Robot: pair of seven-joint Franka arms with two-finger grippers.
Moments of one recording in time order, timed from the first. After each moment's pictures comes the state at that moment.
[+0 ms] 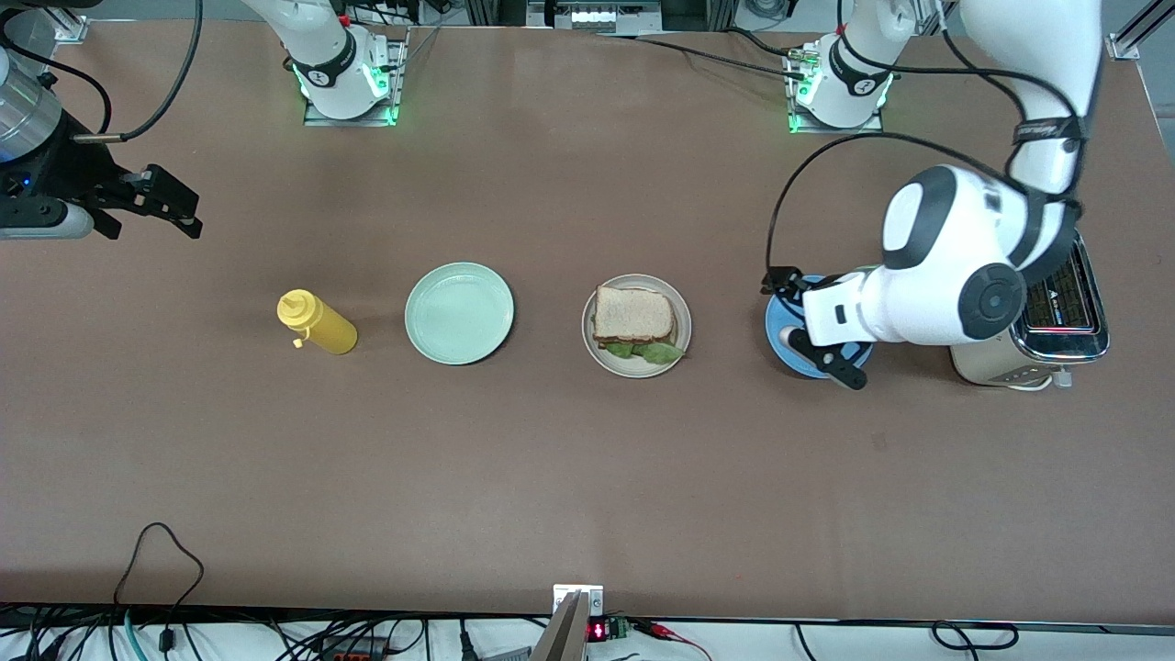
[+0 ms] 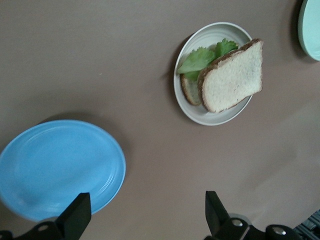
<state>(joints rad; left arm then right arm) -0.18 0.40 -0.06 -1.55 -0.25 1.65 0.32 0.02 -0.04 0.06 -1.67 0.00 1.70 0.06</state>
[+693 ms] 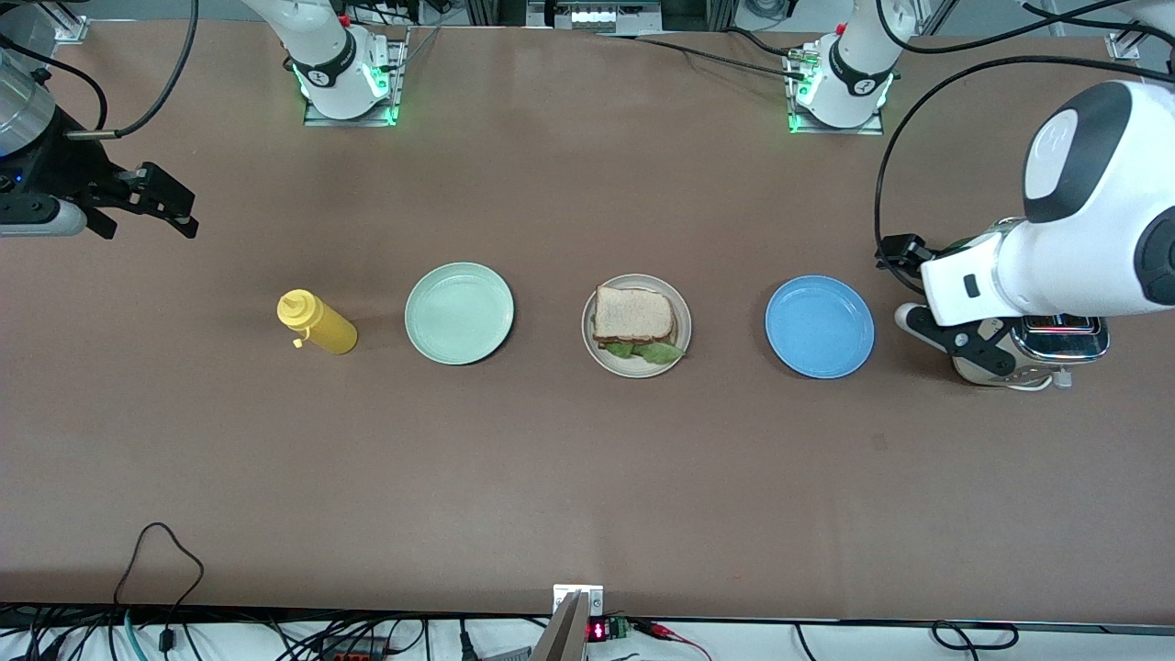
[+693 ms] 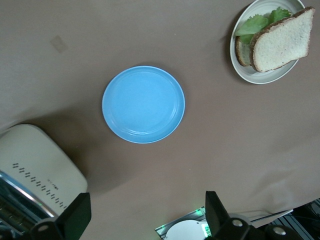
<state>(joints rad) -0.11 0.40 -0.04 -1.25 -0.04 1.31 0.30 0.02 -0.04 0.06 -1.65 0.00 1.70 0.06</state>
